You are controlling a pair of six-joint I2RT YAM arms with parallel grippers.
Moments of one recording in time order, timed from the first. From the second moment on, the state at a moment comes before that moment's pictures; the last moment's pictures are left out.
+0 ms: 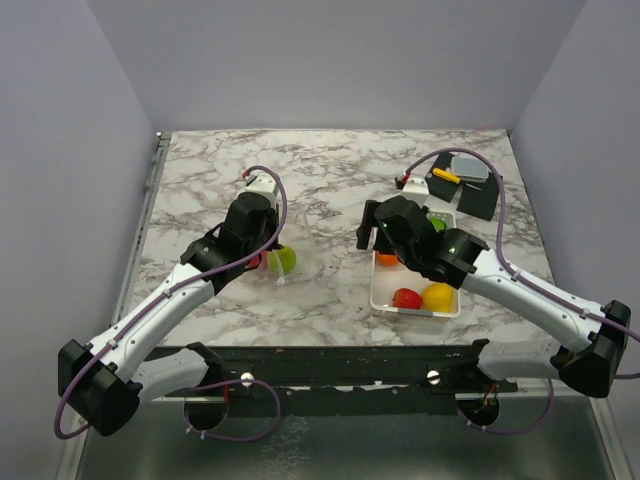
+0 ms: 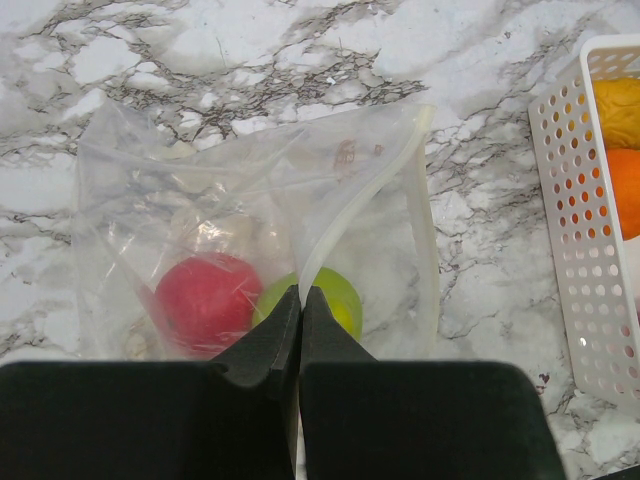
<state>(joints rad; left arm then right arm) -0.62 1.07 0.94 -0.43 -0.26 -0.29 0.92 1.24 1.17 -0.60 0.54 0.72</state>
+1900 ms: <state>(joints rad) -0.62 1.10 0.94 -0.43 -0.26 -0.29 0.39 1.46 0.81 -0.25 -0.01 0.65</state>
